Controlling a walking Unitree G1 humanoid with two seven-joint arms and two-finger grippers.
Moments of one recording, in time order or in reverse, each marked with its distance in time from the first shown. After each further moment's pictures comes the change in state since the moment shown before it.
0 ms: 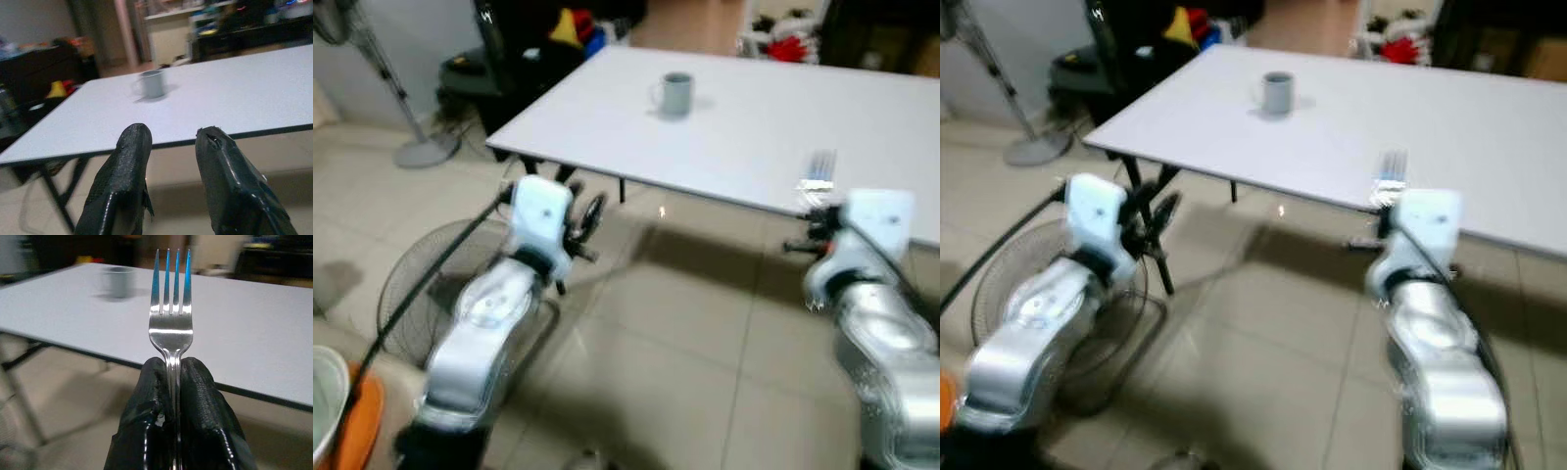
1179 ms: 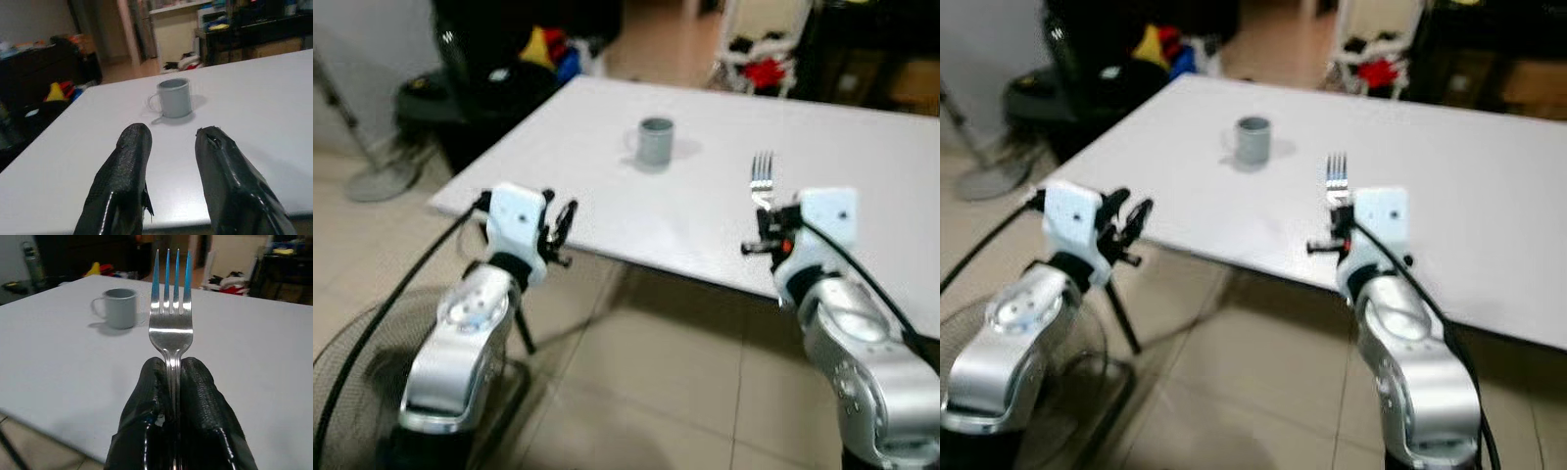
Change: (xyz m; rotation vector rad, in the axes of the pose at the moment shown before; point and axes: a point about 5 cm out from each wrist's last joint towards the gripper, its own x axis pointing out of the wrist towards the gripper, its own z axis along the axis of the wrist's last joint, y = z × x) left arm -0.002 0.009 -0.003 0.015 0.027 0.034; right arm 0.006 0.012 0.001 0.005 0.007 0.103
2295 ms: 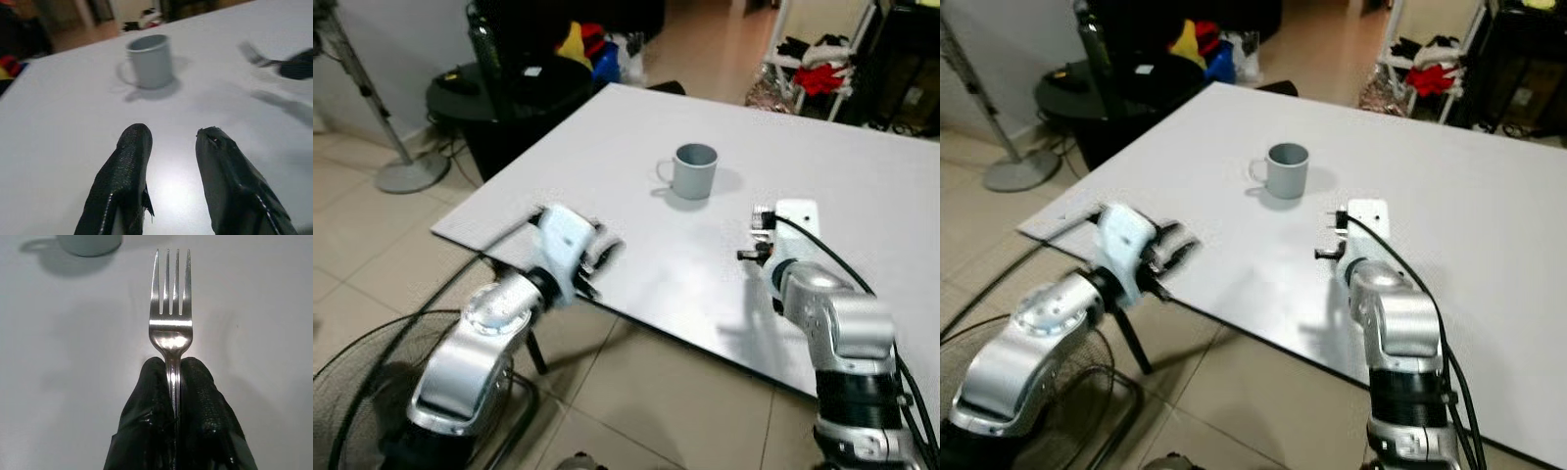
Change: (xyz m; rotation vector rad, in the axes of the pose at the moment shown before) left arm -0.004 -0.033 -0.015 0.065 0.153 -0.382; right arm 0.063 -0.016 -0.053 0.051 0.443 -0.134
